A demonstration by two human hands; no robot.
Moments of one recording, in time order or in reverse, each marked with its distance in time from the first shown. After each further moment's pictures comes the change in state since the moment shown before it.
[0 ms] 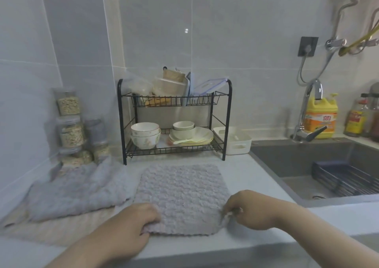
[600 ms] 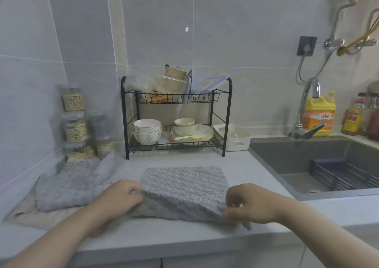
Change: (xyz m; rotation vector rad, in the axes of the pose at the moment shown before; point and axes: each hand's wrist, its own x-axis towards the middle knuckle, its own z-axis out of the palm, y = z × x) left_hand -0.003 -0.003 -0.039 -0.355 0.107 -0.459; right_hand -0.024 -0.018 -0.004 0.091 0.085 -0.023
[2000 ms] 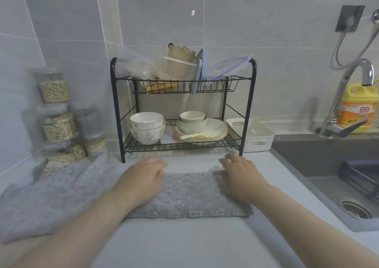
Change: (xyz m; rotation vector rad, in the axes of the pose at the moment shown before) left_hand 0.126 0.004 0.025 0.474 0.168 0.184; right_hand 0.178 0.060 0.026 -0.337 0.363 0.076
